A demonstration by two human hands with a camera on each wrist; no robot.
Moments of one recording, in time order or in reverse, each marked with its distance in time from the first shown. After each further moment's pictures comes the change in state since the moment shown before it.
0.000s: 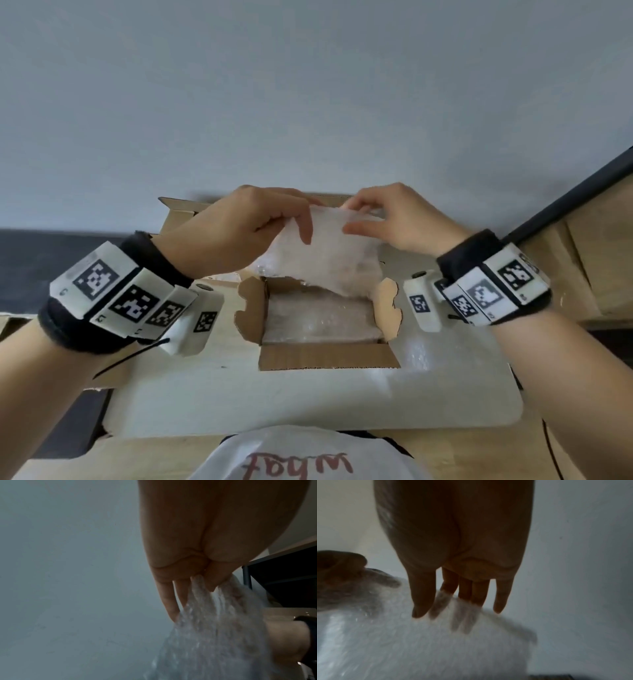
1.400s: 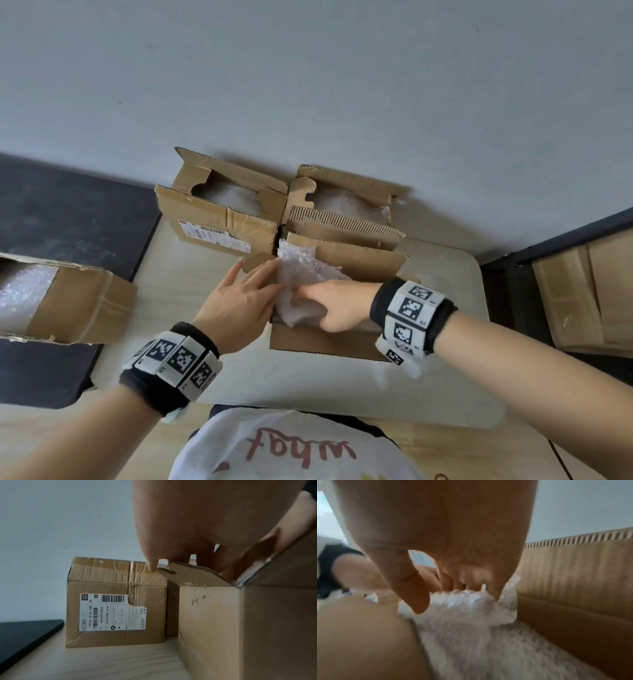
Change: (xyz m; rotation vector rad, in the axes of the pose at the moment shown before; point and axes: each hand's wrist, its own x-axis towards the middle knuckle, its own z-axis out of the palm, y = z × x) left_hand -0.094 -0.108 0.134 0.343 -0.083 -0.327; right_hand 0.013 -0.003 0.140 -0.328 -0.897 0.058
